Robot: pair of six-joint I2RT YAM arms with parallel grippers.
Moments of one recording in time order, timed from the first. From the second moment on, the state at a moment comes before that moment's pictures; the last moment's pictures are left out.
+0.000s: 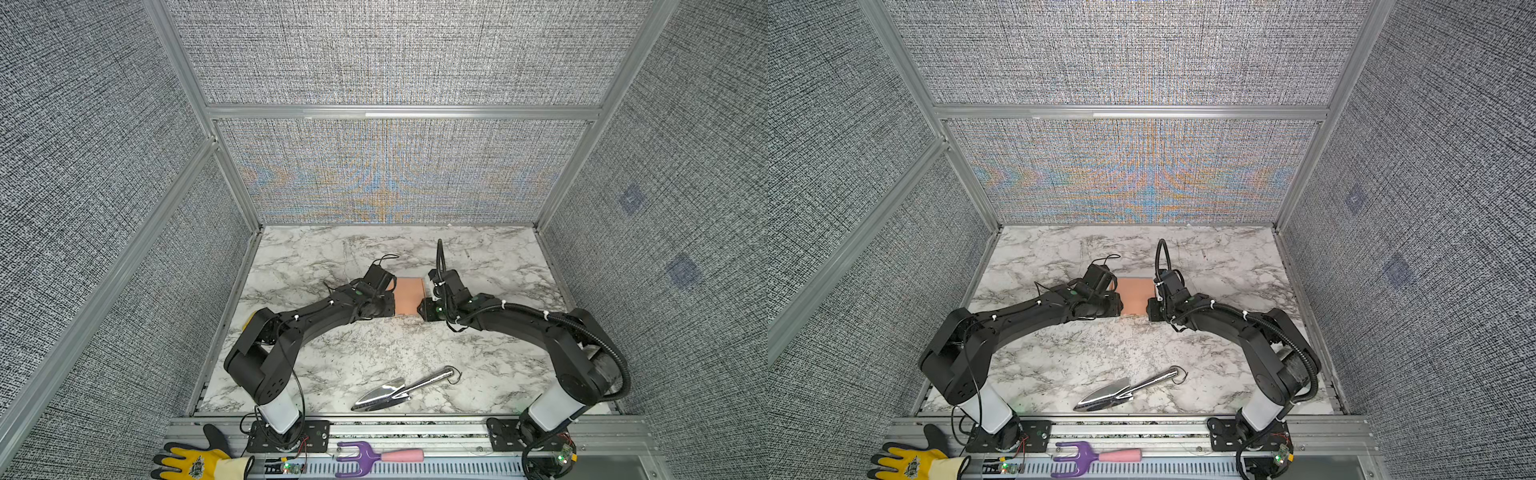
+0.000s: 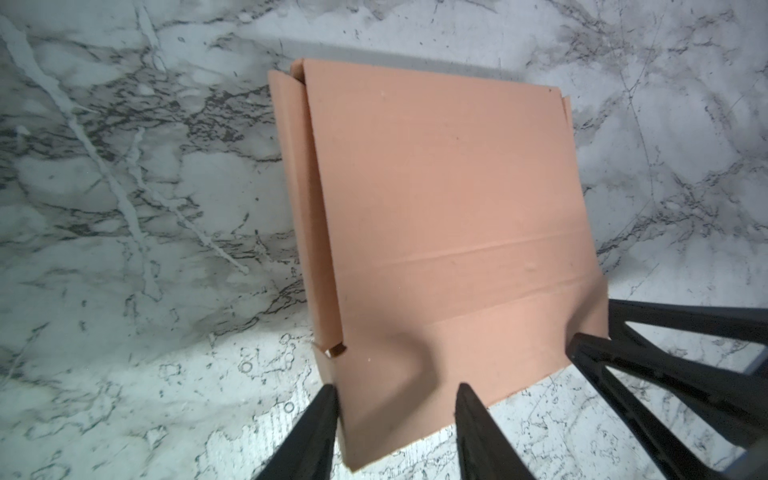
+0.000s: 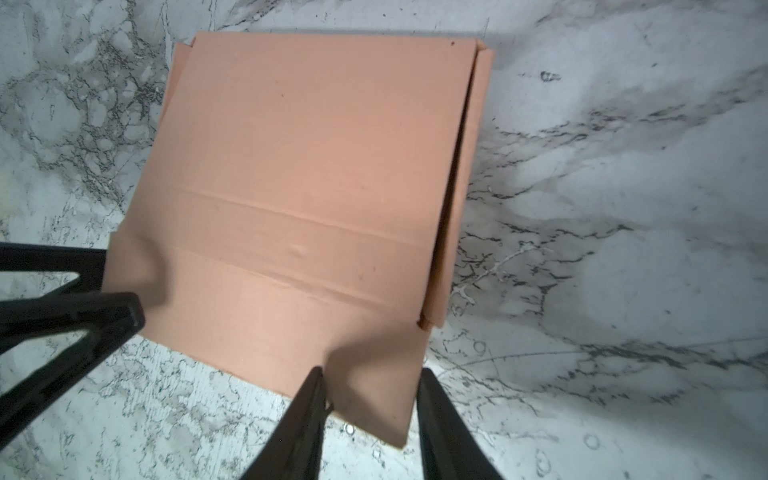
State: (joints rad) left arm -0.70 1.68 1.07 -0.38 0.03 -0.62; right arm 0.62 1.65 0.93 -0.19 -0.07 0.46
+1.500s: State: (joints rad) left arm -0.71 1.69 1.06 -0.40 0.08 -0.66; right arm 0.59 1.67 1.02 -0.33 -0.12 0.49
